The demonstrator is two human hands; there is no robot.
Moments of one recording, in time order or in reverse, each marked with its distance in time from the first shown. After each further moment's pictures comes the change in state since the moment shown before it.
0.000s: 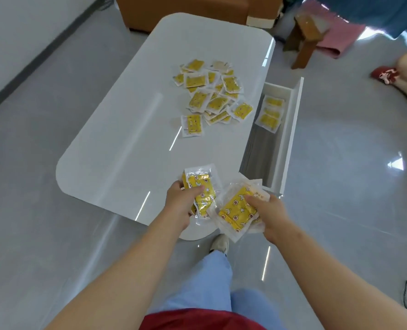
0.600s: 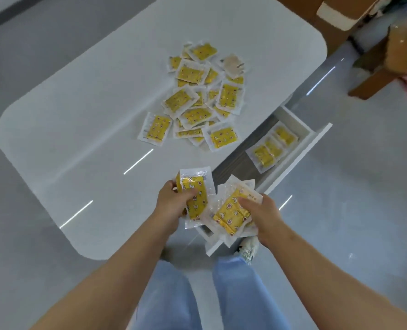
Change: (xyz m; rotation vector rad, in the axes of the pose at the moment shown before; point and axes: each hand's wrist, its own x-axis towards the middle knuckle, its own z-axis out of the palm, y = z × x) left_hand 0.140 0.066 0.276 -0.139 0.323 -0.110; right_hand 0.284 -0.216 -0.118 -0.454 -0.279 0.060
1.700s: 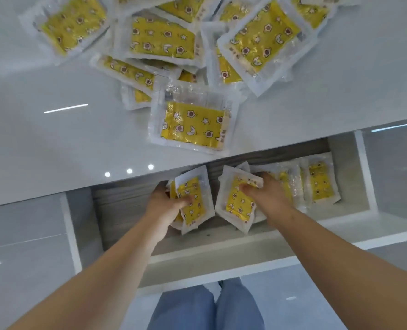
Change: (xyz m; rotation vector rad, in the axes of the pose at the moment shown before) left_hand 0.265 -0.109 0.215 -0.238 0.313 -0.266; right_hand 0.404 -0.041 -0.054 -0.871 -0.384 -0.193
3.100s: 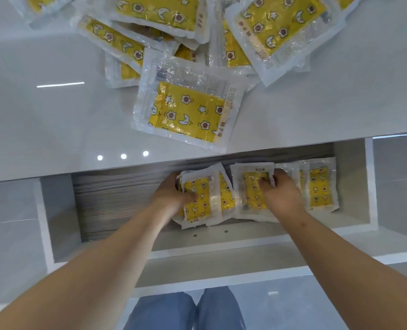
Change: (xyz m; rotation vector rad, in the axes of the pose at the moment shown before) left_hand 0.028 -0.006 0.033 0.101 -0.105 -0.033; right_hand 0.027 0.019 -0.022 -0.364 0.126 -0.046
